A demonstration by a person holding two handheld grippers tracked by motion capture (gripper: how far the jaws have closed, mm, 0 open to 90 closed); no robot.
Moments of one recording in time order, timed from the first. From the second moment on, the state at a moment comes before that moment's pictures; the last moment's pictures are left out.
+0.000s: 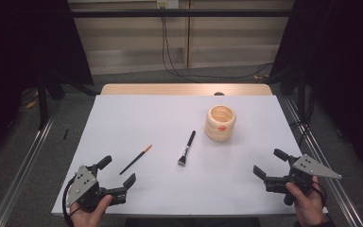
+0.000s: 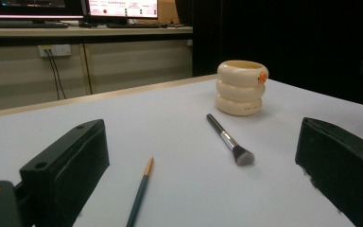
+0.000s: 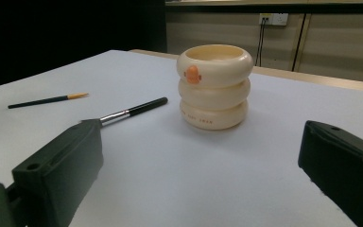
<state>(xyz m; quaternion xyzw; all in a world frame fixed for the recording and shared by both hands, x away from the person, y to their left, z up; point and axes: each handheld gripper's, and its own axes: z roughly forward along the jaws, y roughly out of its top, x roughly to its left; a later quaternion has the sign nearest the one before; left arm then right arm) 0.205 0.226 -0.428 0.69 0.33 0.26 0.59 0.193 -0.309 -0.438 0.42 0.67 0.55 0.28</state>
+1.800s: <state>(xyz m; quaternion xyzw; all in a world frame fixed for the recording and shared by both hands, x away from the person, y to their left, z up) 0.244 0.215 -0.390 0.69 0.31 0.27 0.60 0.191 -0.304 -0.438 0.40 0.69 0.54 0.27</state>
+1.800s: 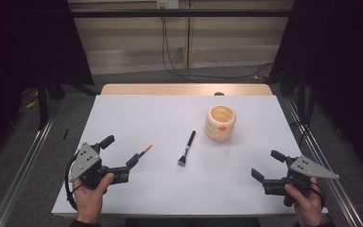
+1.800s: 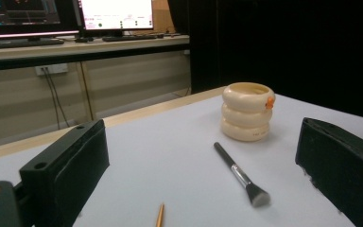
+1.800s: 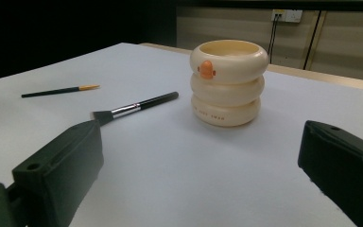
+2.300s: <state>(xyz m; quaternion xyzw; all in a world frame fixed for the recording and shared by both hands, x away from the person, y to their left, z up) 0.281 0.205 -0.380 0.71 0.29 0.26 0.58 0.187 -0.306 -0.438 0.41 0.68 0.54 0.28</state>
